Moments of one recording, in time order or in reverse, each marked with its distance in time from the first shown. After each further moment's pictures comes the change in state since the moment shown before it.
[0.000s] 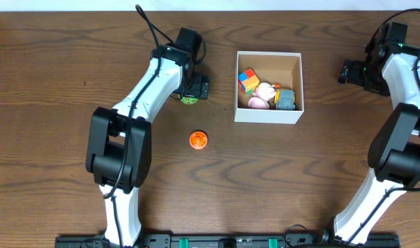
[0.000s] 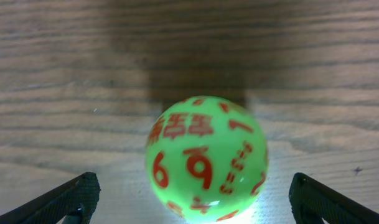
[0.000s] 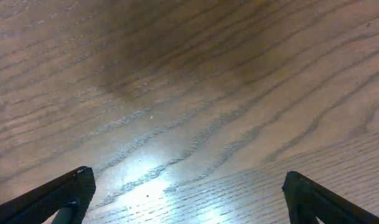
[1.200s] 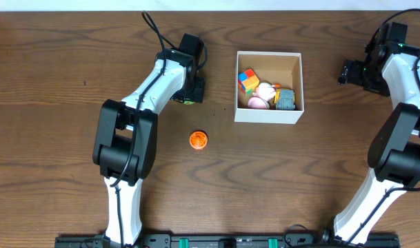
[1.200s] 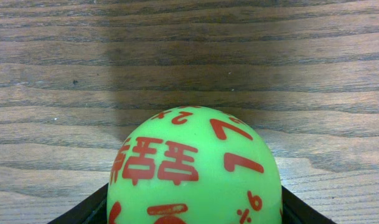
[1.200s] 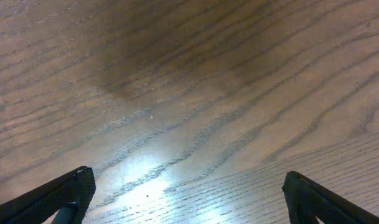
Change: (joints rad) left arm 0.000 0.077 -0.001 0.019 0.020 -0.007; right arm 0.000 0.000 0.000 0.000 0.000 0.000
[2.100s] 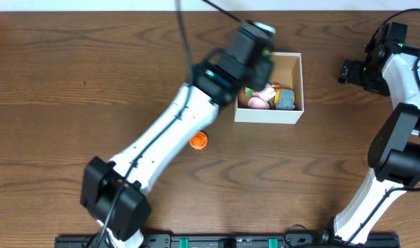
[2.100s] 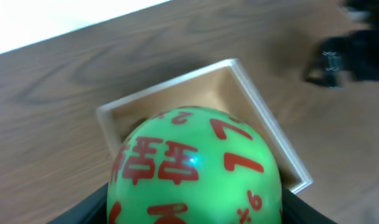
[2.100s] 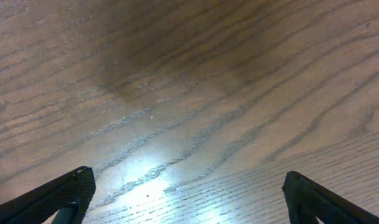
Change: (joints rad) left arm -0.378 -0.329 0.056 0.288 0.000 0.000; right arm 0.000 0.000 0.000 0.000 0.000 0.000
